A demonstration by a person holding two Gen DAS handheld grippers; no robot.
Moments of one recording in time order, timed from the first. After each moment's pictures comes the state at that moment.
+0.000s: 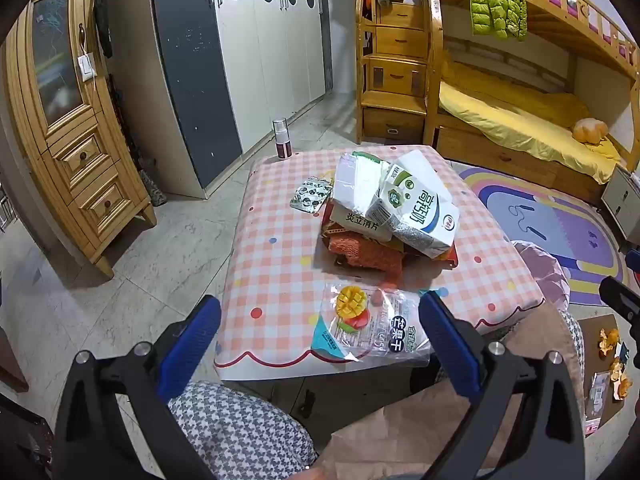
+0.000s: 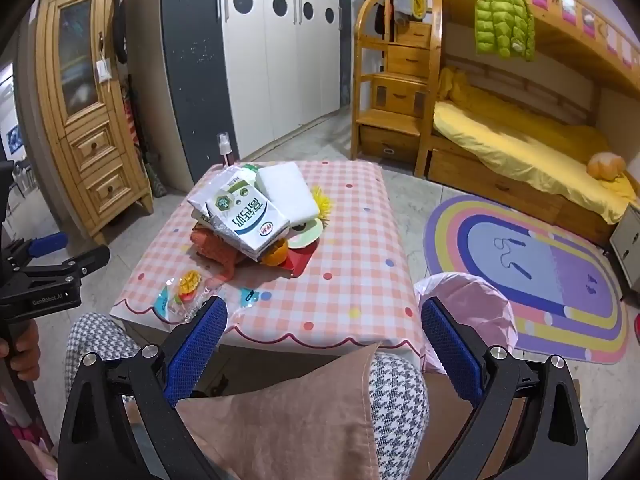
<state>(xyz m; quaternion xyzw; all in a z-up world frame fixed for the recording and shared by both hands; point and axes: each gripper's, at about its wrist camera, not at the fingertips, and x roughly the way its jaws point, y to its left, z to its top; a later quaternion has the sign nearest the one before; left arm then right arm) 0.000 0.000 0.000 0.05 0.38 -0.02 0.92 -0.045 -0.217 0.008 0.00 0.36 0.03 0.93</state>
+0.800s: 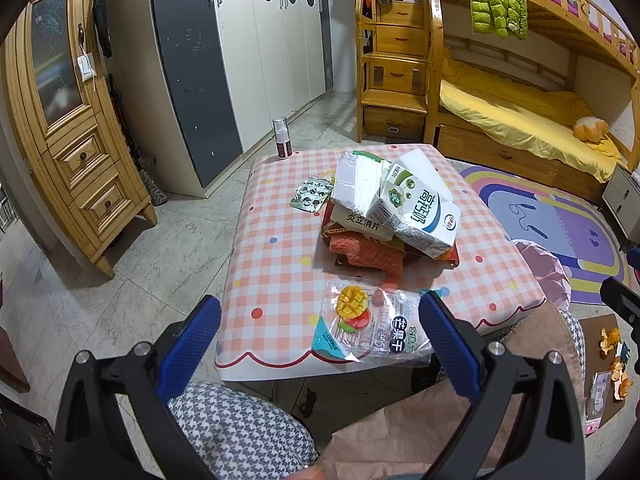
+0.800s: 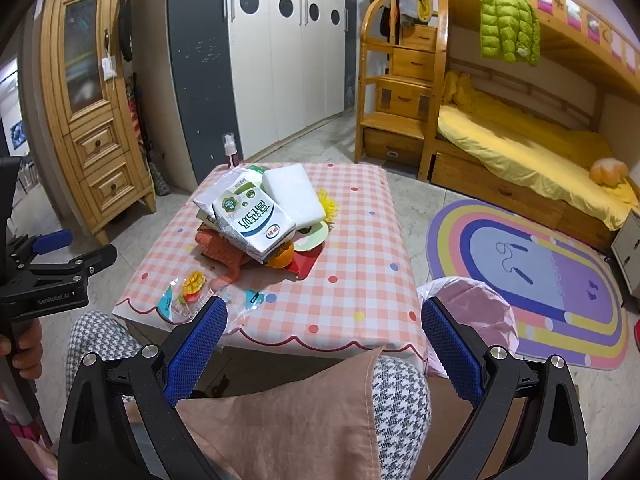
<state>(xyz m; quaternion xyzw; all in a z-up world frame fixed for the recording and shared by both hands) 0.000 0.000 -0.002 0.05 0.38 -0.02 0.92 -0.045 -0.212 0.014 -0.01 0.35 0.04 0.93</state>
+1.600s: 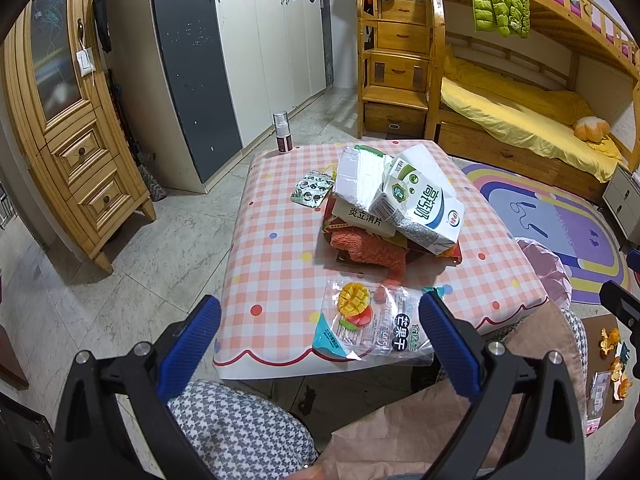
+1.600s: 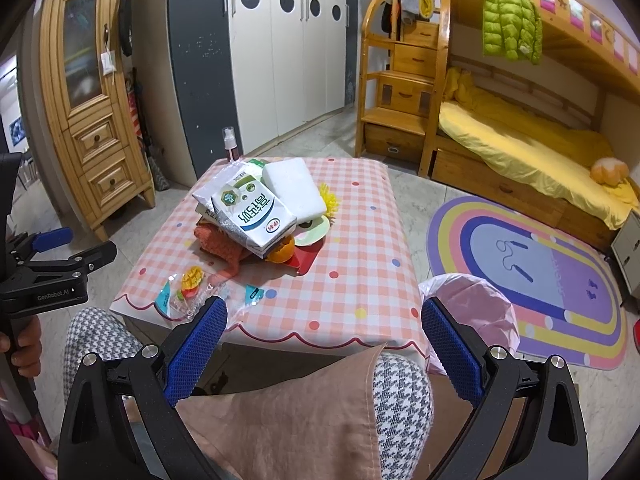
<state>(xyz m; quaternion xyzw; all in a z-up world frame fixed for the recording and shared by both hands) 0.001 0.002 -0.003 0.05 0.38 -0.02 0.92 -0.043 -0.210 0.007 -0.01 0.36 0.04 0.93</state>
